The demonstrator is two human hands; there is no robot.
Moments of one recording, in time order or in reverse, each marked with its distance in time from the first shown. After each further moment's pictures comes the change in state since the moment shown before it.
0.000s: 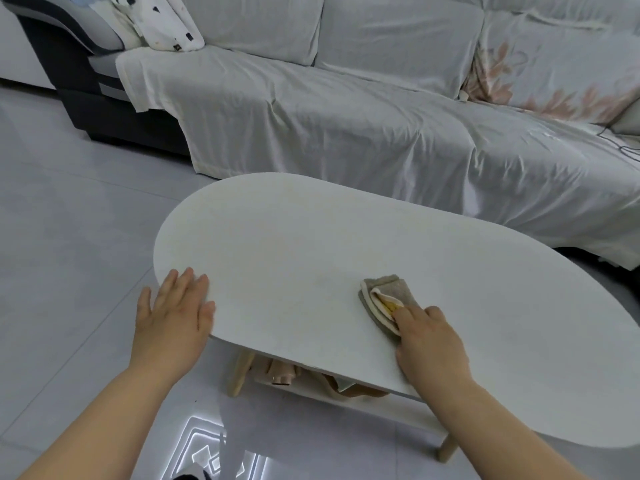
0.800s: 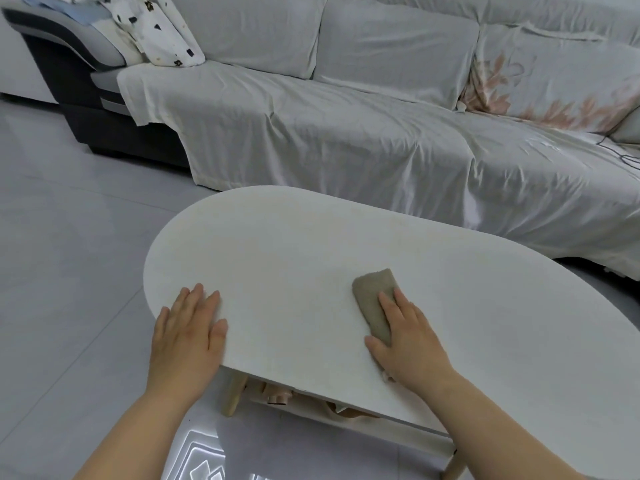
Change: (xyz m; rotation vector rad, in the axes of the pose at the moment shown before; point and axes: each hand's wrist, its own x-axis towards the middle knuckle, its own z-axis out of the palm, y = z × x) left_hand -0.001 0.023 0.014 -0.178 0.065 -0.005; right_hand 0.035 0.006 0.014 0.311 -0.087 -0.022
